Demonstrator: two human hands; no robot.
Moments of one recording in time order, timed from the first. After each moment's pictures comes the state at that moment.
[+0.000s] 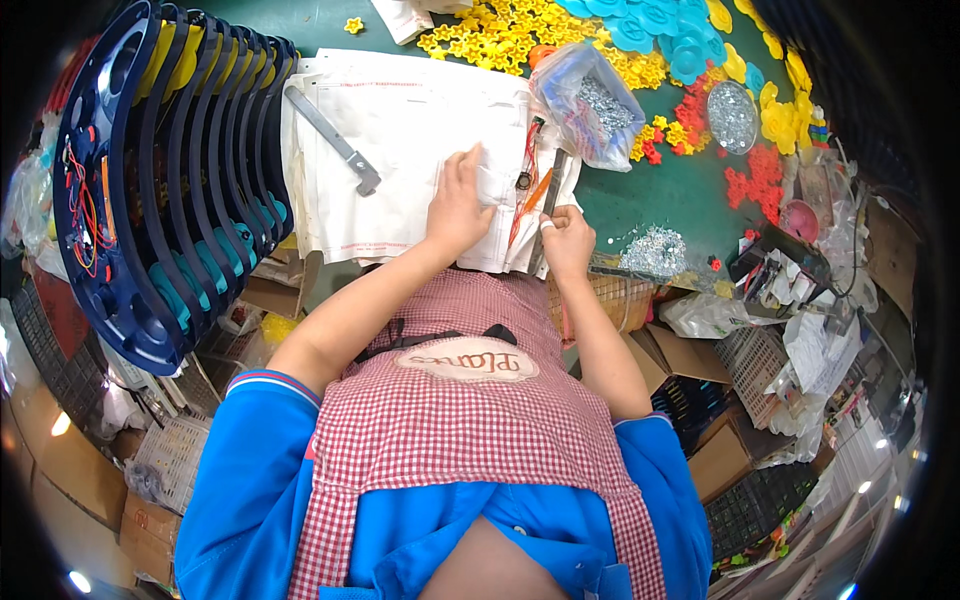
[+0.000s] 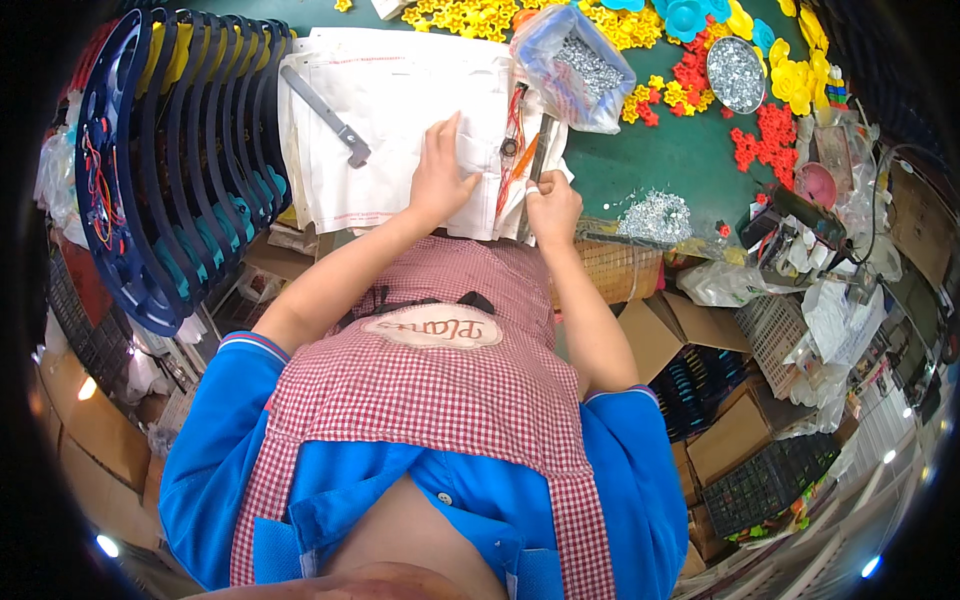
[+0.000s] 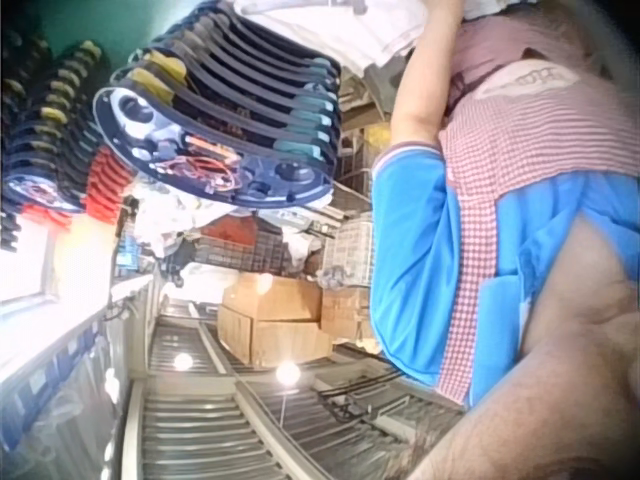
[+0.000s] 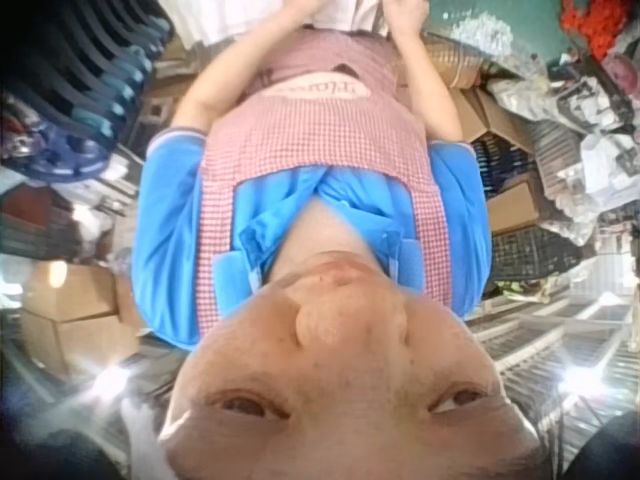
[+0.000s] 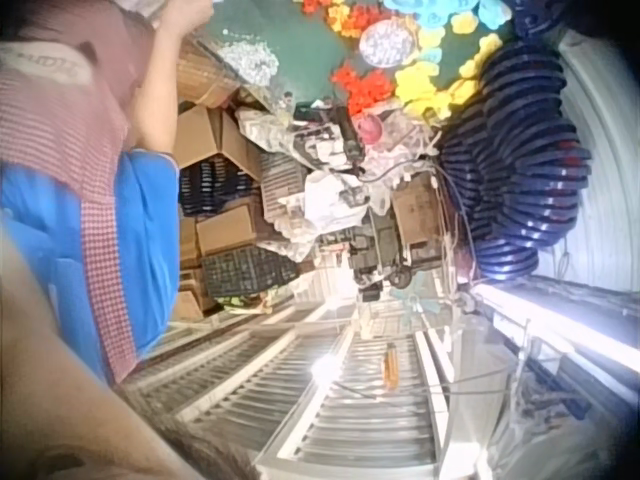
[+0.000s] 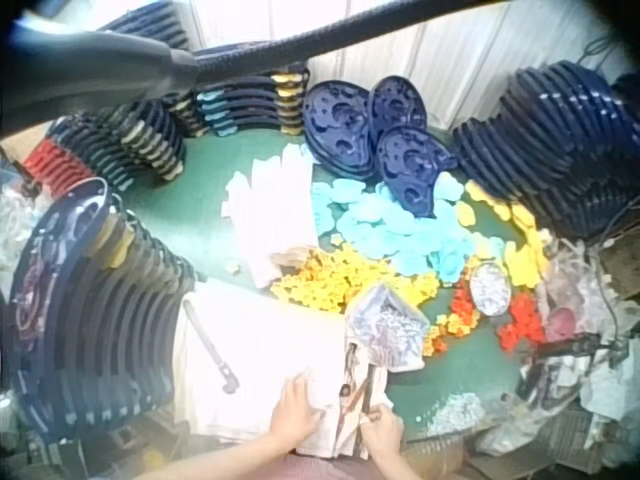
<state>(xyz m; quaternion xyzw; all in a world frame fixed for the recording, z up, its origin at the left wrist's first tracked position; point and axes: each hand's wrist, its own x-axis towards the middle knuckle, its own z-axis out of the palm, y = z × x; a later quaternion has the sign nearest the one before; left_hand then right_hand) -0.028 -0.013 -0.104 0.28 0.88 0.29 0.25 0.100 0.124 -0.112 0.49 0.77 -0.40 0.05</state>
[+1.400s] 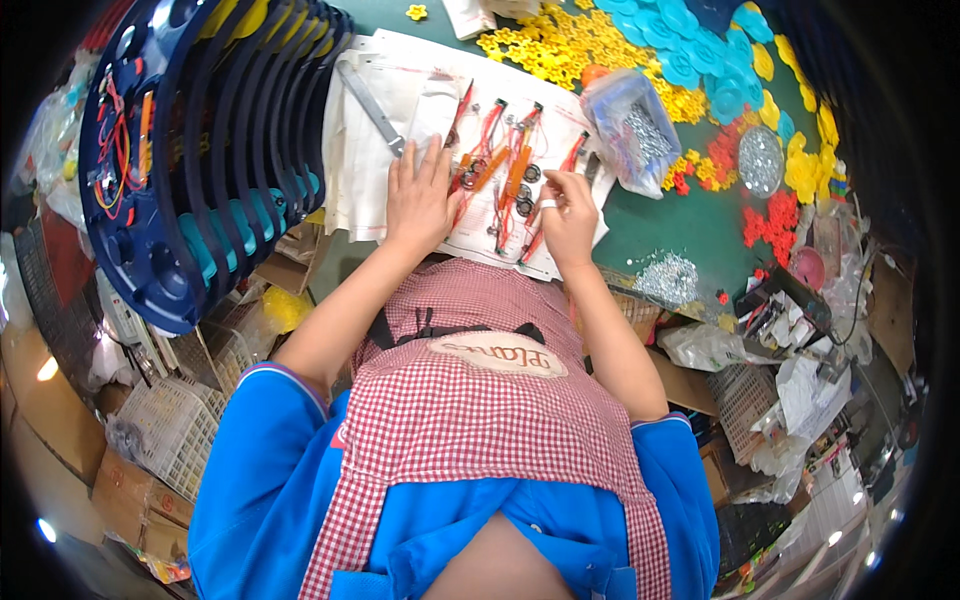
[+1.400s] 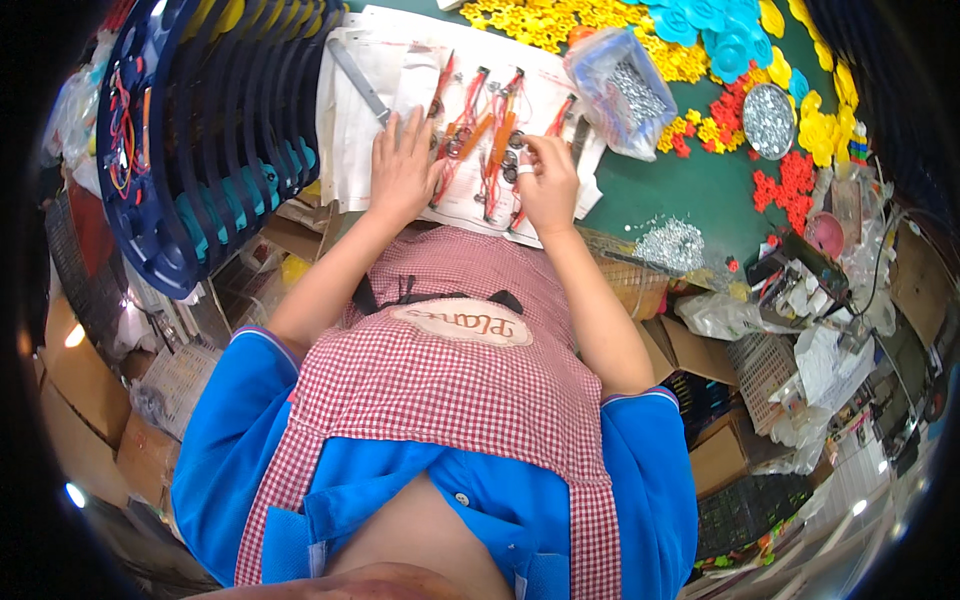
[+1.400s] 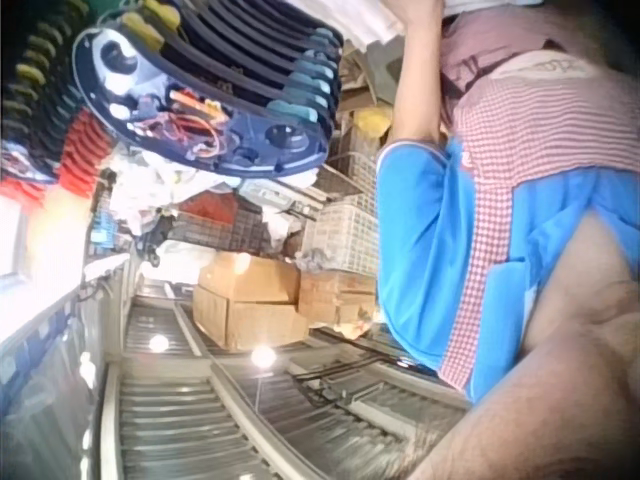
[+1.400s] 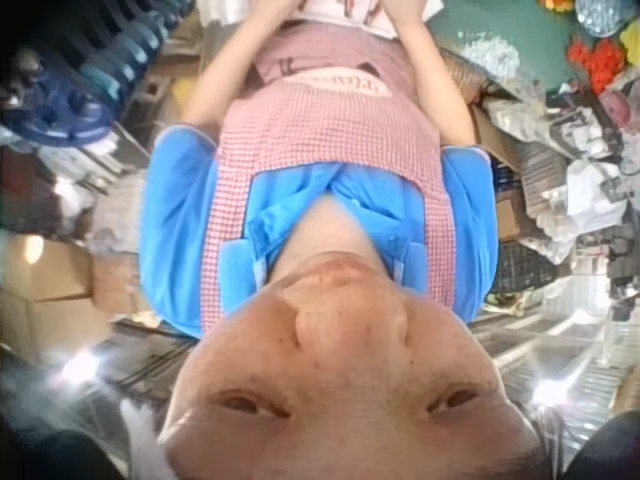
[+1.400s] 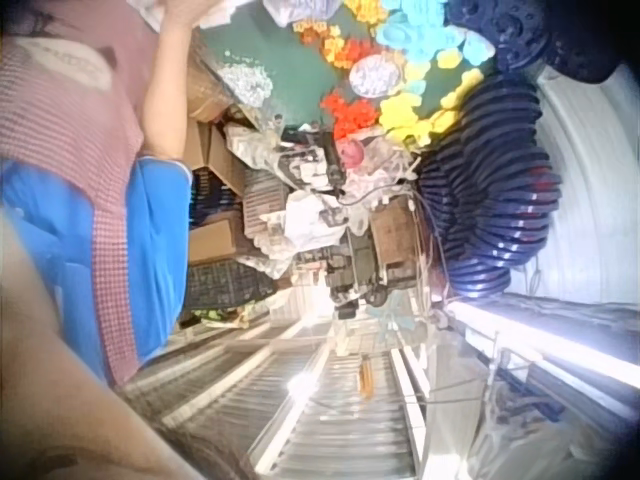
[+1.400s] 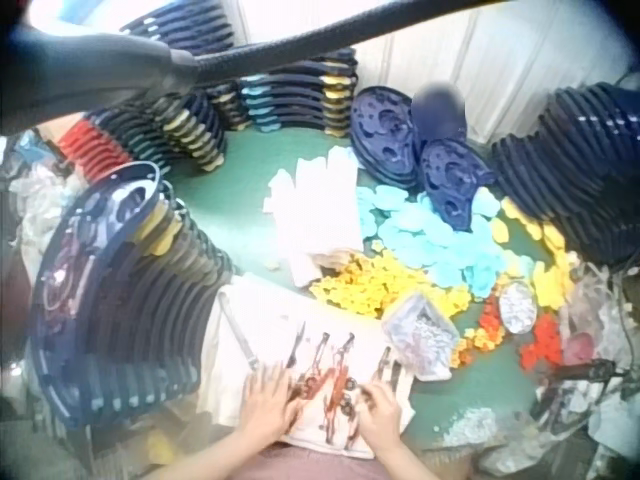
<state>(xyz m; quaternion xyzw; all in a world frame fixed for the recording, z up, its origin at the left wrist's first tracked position) -0.060 -0.095 -0.088 0.31 0.94 0.11 0.11 0.031 0.103 -0.088 0.24 0.83 -0.49 -0.12</state>
